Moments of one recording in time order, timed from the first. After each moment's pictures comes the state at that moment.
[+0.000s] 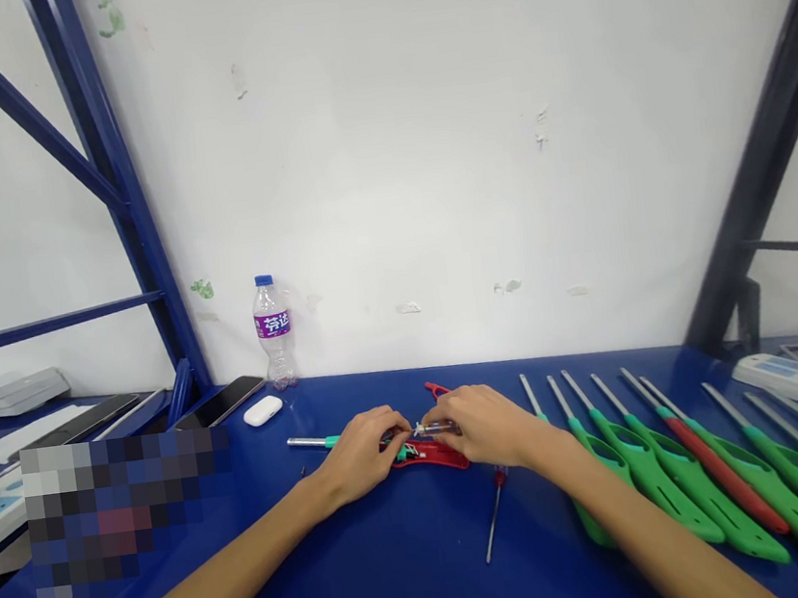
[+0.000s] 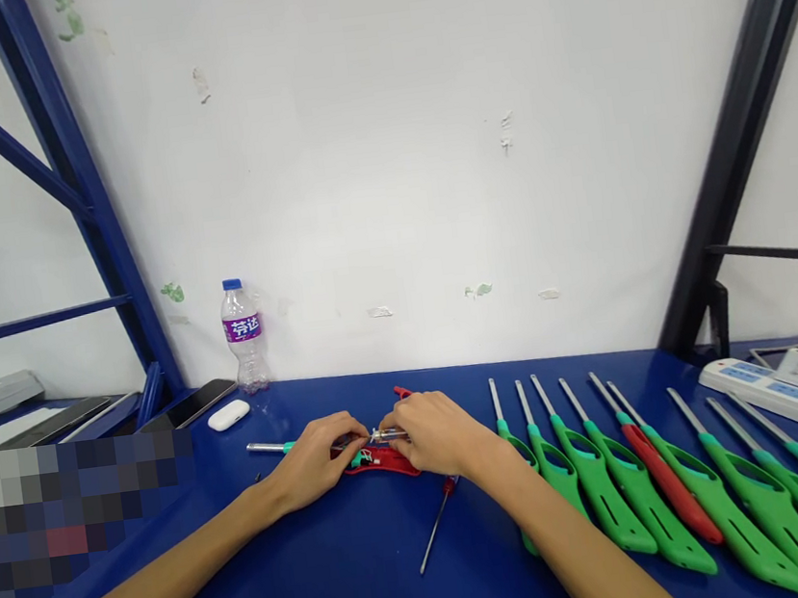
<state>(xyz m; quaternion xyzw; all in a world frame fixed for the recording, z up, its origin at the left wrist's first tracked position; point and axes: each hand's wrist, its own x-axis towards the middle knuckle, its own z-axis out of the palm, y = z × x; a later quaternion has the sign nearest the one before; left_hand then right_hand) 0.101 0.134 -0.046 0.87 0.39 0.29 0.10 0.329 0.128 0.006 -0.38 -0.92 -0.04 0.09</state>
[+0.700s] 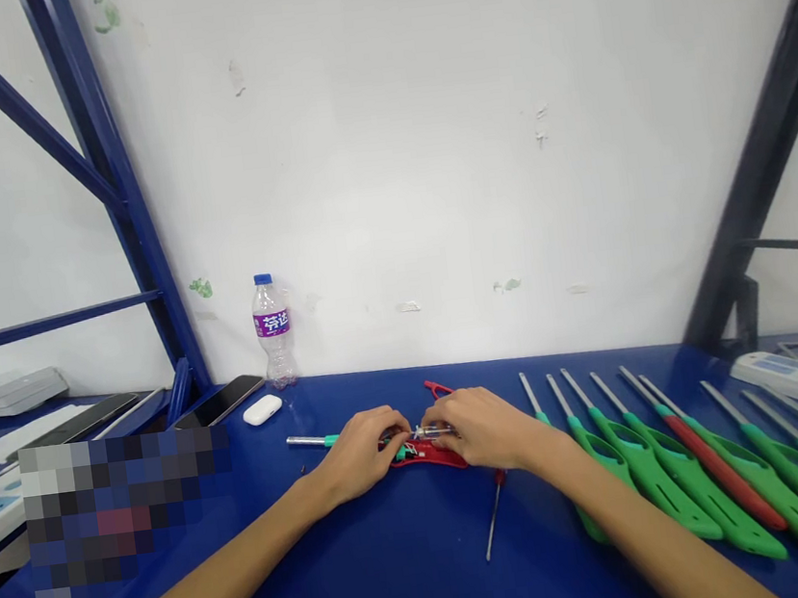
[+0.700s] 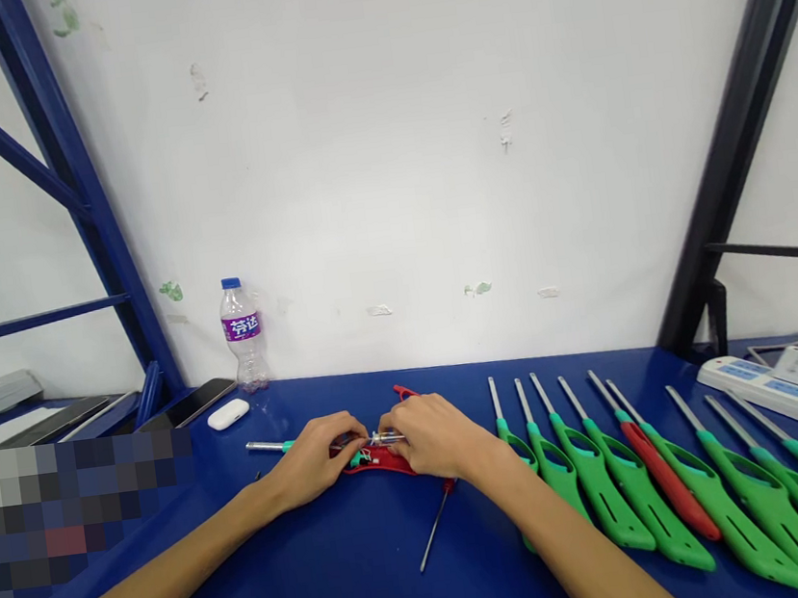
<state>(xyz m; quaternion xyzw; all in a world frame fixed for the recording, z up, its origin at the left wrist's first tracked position) 0.101 0.134 -0.044 0.87 0.39 0.29 0.11 0.328 0.127 0.002 -0.37 -0.92 -0.02 0.09</state>
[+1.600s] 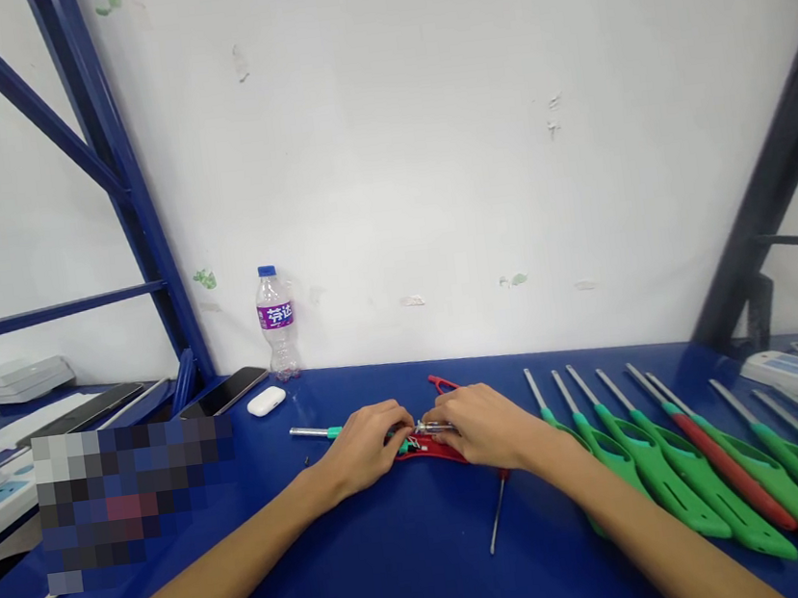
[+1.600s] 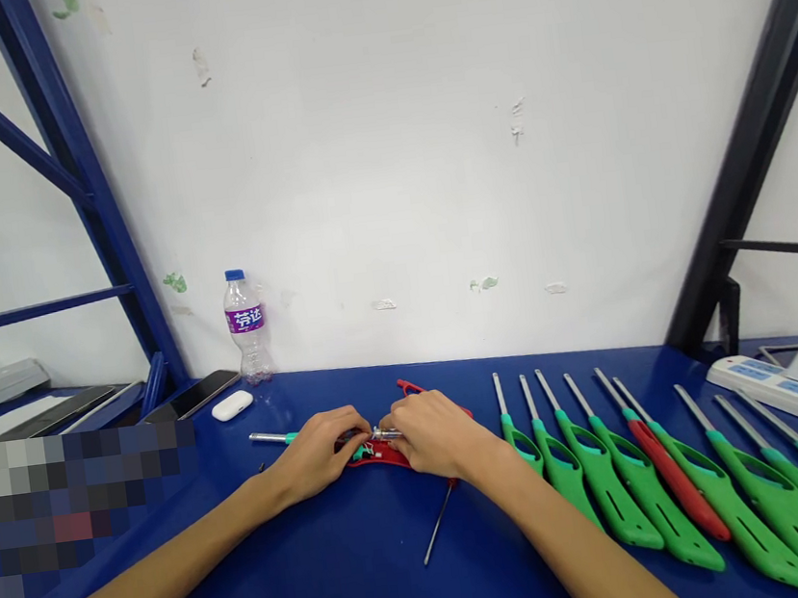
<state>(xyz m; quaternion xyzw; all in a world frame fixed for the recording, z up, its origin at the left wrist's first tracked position) 0.099 0.133 -0.046 0.88 0.38 0.27 0.08 0.322 0.125 0.000 -0.35 -0.93 -0.05 0.08</state>
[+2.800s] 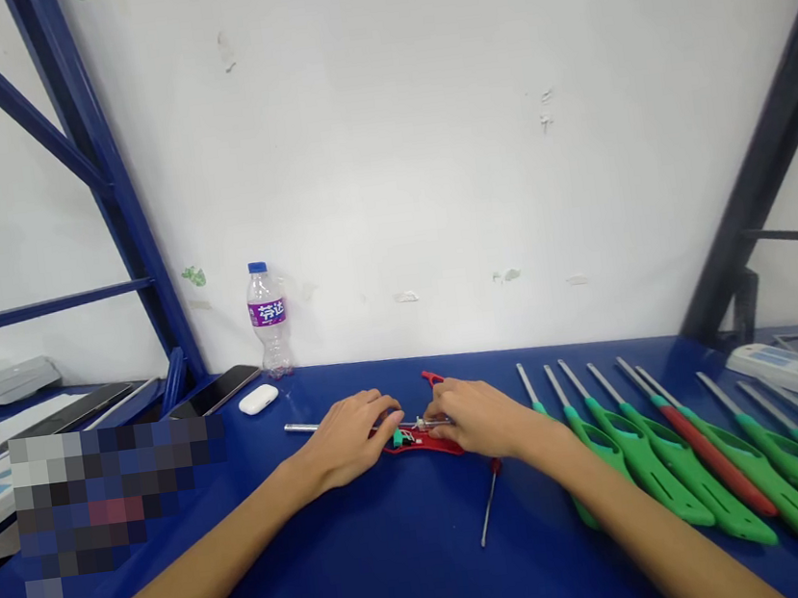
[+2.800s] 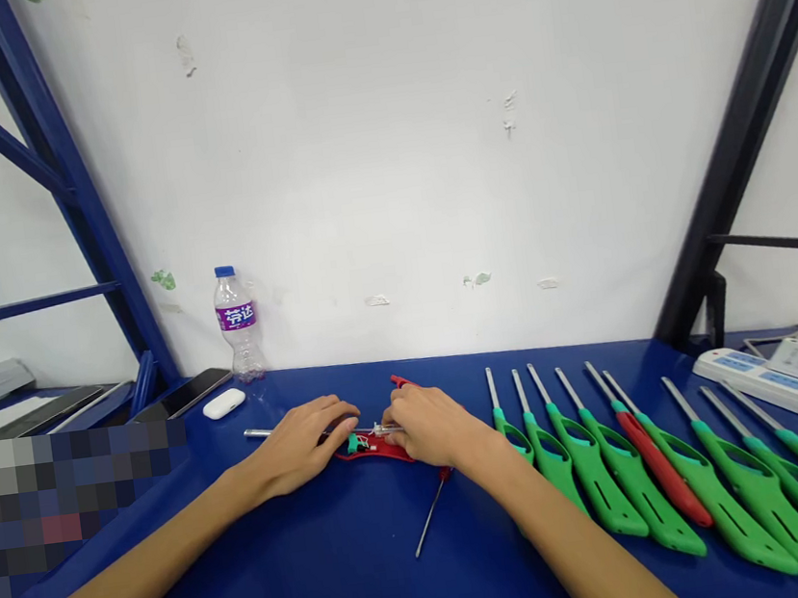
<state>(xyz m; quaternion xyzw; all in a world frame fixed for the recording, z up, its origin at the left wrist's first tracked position) 0.092 0.127 -0.028 0.88 0.42 0.20 0.02 0.329 0.134 -0.006 -0.39 -0.92 -0.02 0.07</state>
